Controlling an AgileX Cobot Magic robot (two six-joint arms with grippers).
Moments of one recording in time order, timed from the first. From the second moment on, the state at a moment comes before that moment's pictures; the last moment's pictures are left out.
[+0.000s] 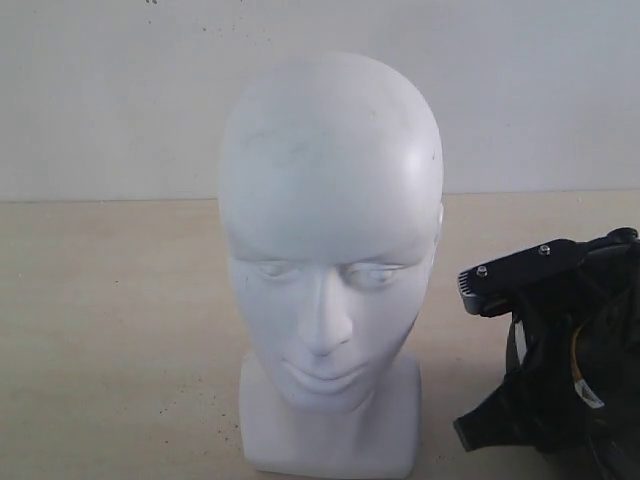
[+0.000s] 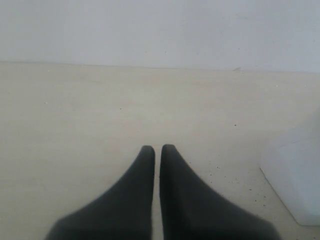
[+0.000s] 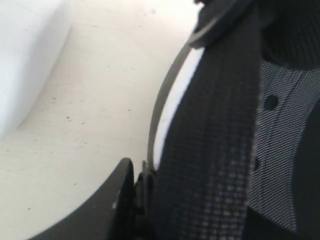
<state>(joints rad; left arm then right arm) 0.03 0.00 0.00 -0.15 0.29 0.06 0.72 1.37 -0.66 -0.57 0.67 0.79</state>
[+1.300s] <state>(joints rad) 0.03 0.00 0.00 -0.15 0.29 0.06 0.72 0.83 -0.72 -1.08 0.49 1.07</state>
